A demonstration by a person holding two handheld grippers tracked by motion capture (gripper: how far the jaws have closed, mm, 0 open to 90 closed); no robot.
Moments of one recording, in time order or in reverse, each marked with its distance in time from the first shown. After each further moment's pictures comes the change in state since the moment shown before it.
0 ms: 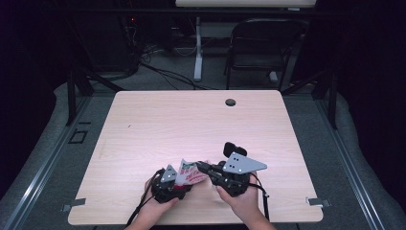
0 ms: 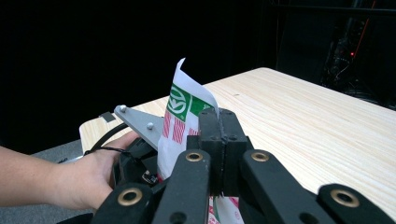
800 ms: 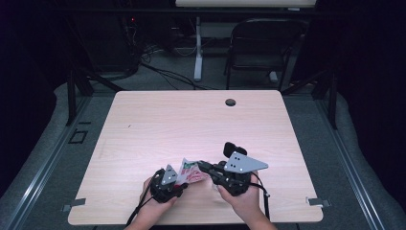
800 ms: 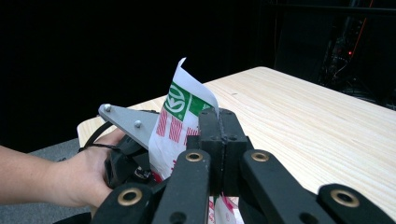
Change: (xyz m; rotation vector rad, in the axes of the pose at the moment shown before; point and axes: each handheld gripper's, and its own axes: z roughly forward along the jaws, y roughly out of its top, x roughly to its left) left arm -0.004 0.004 -0.008 0.005 0.074 0.061; right arm -0.002 0.000 -0.002 0.005 -0.004 0.004
